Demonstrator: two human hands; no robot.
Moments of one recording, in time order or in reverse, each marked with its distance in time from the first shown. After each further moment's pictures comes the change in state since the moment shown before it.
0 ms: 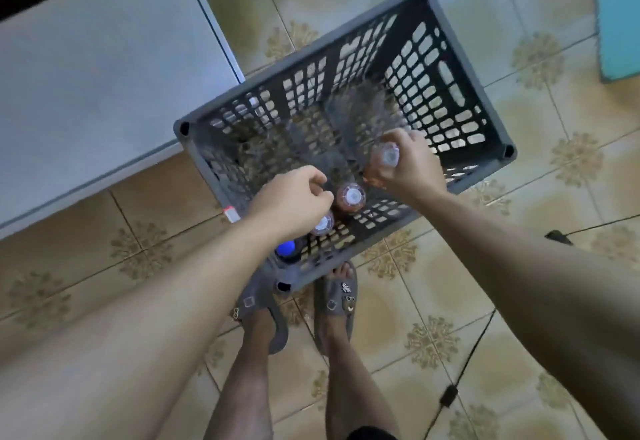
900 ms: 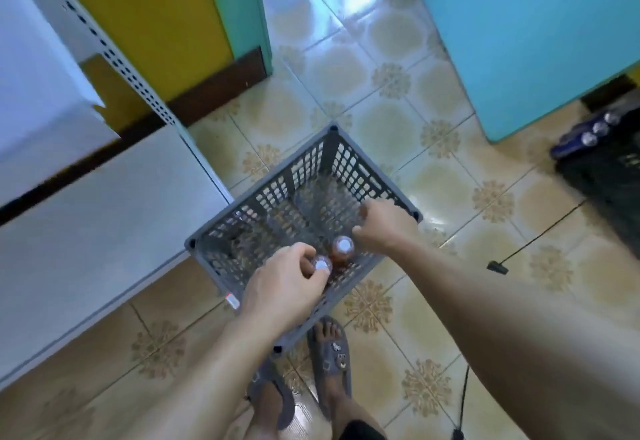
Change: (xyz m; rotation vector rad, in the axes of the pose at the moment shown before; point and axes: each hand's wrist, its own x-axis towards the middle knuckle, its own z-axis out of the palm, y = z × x) left_hand -0.134 0.111 -0.062 0.160 0.058 0.119; right_hand -0.073 -0.052 -0.165 -0.178 -0.111 0.123
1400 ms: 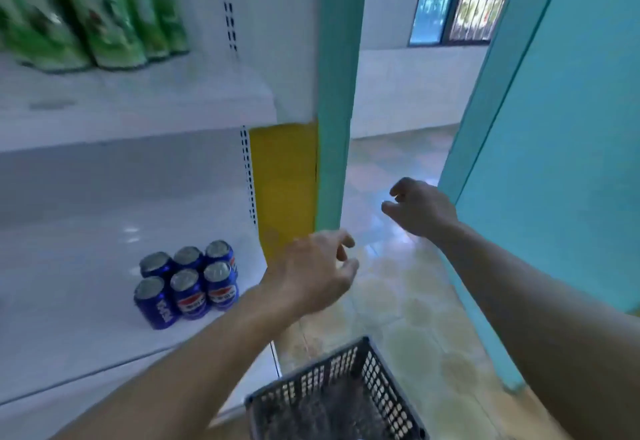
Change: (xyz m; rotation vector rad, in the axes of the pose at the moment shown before) left_hand -0.305 0.170 -0.296 0.131 0.642 0.435; right_hand -0.274 -0.144 -0.424 0.139 0.668 -0.399
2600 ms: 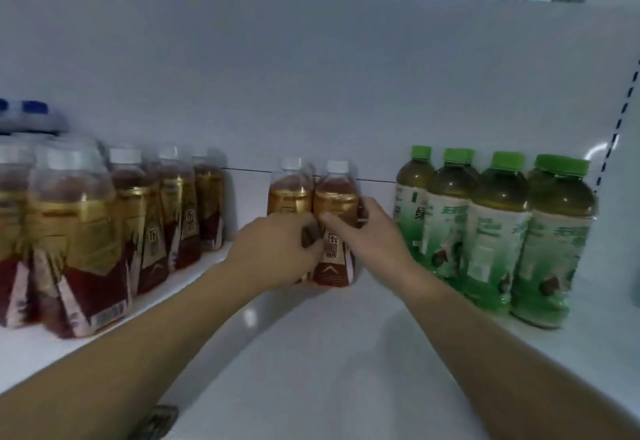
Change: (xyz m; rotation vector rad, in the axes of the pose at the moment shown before) left_hand -0.076 -0.399 -0.459 0.384 0.617 -0.301; right_hand 0.044 -0.655 0.085 0.778 -0.056 -0.635
